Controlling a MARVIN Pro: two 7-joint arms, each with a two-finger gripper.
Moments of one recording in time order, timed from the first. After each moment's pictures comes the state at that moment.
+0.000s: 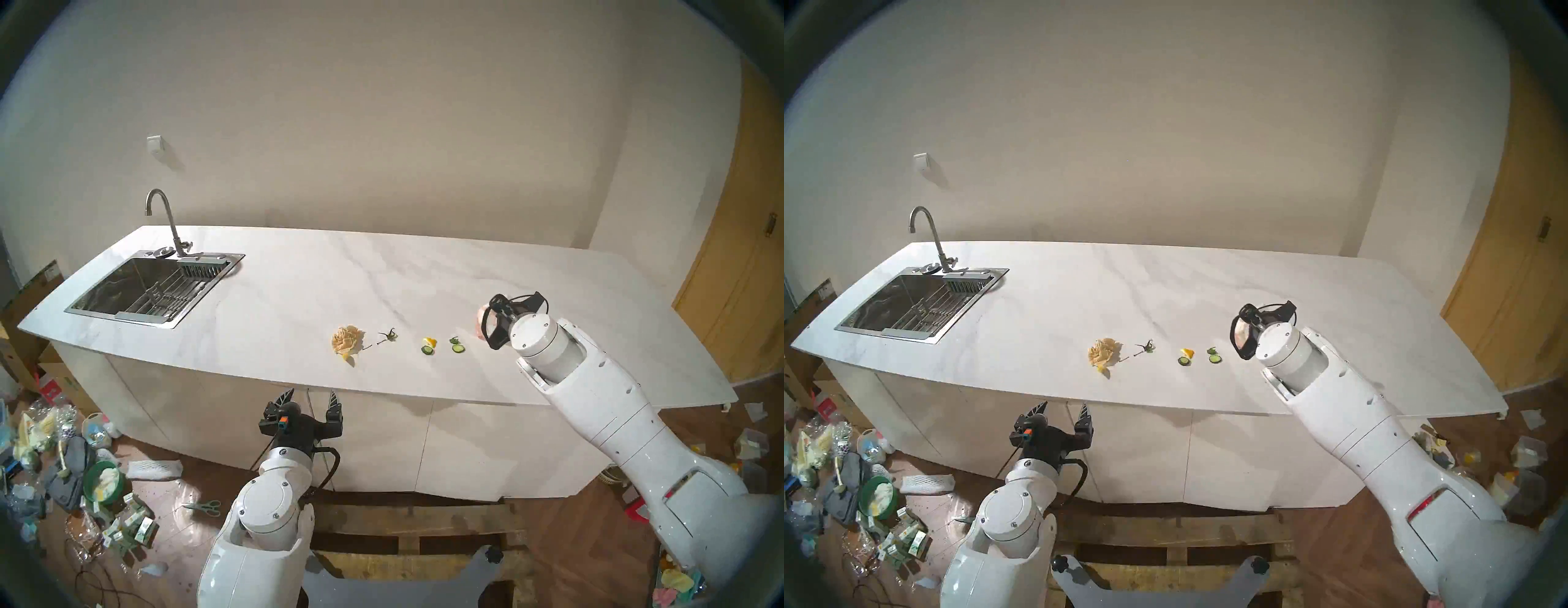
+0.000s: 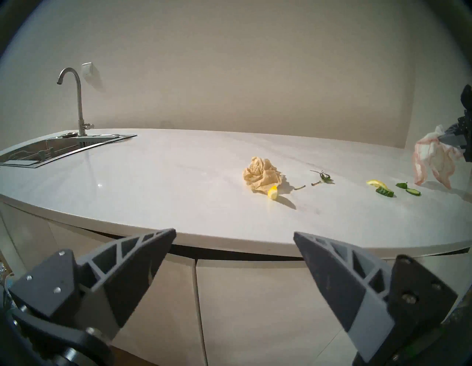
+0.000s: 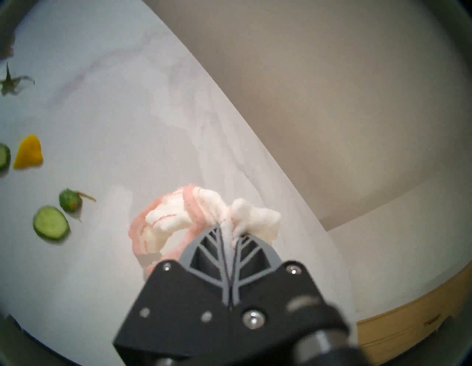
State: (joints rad) left arm 1.91 -1.57 -1.53 -1.77 -0.01 -0.01 0.04; right arm -1.05 -0.98 0.99 -1.42 -0.18 0.58 0.06
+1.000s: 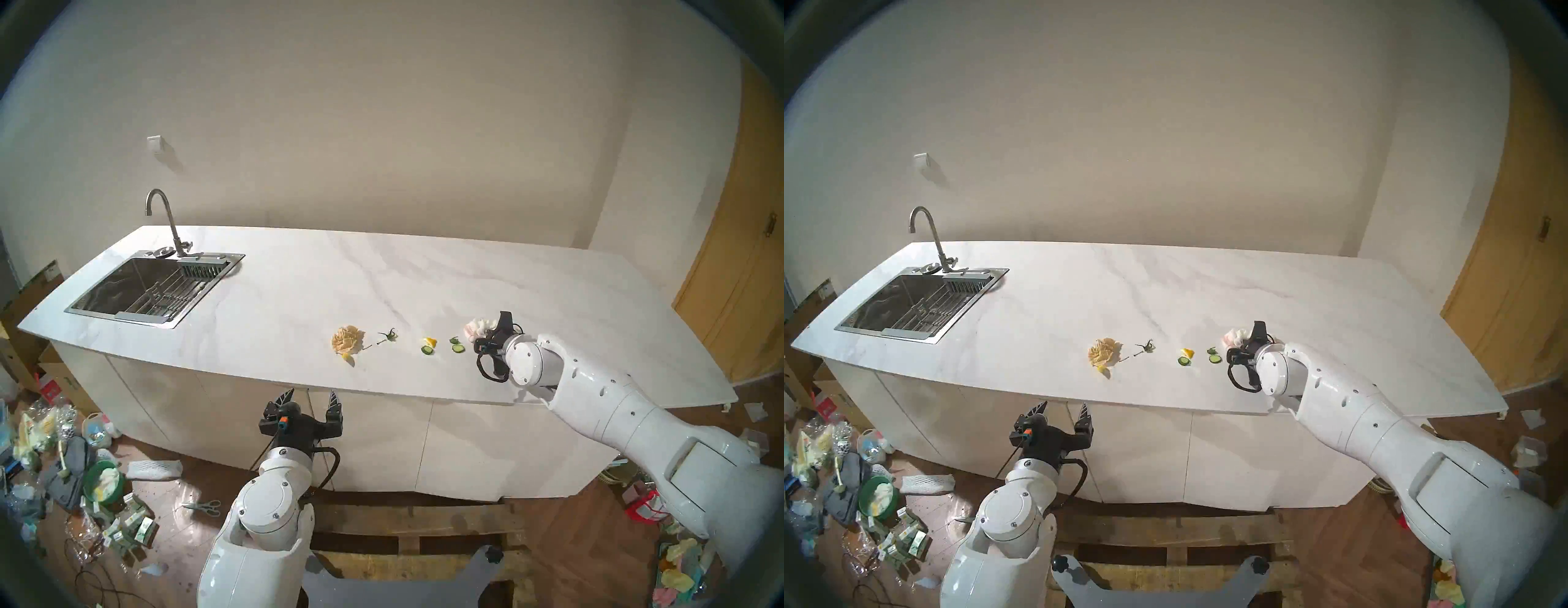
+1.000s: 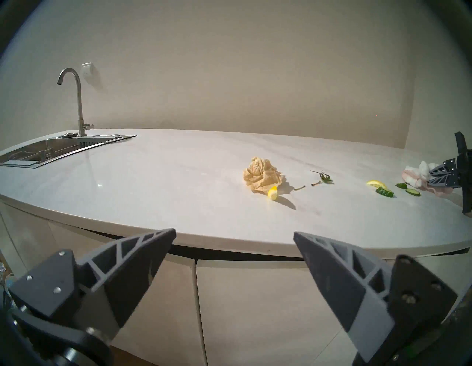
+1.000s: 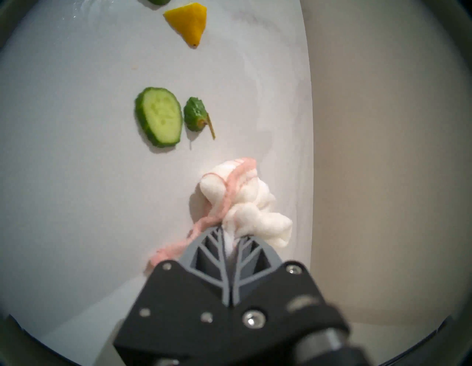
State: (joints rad) left arm 1.91 -1.57 -1.53 -1.77 -0.01 -0.01 0.04; right arm -0.85 -0.97 0.66 -1.14 -0.53 0.26 0.29
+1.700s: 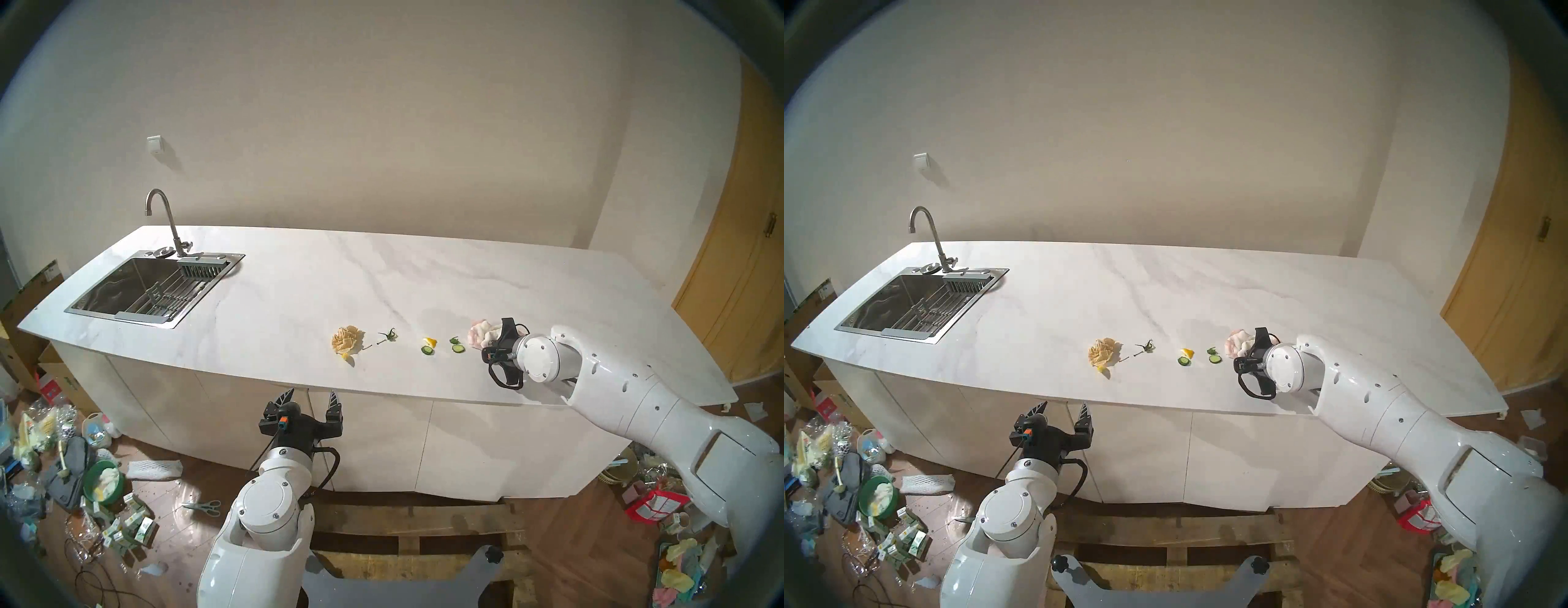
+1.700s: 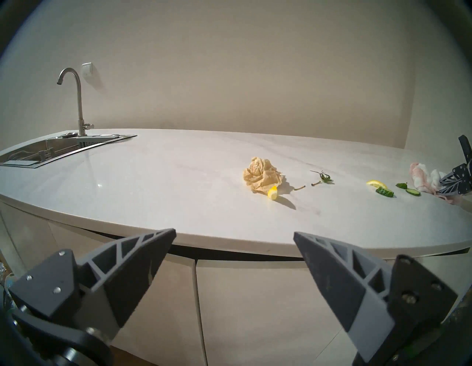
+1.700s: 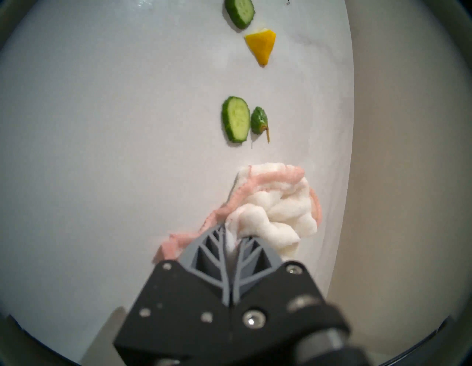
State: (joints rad) left arm 1.91 -1.57 -1.53 -1.77 -0.01 -0.01 0.04; right arm -0.86 -0.81 0.62 -1.33 -0.49 0.25 0.49
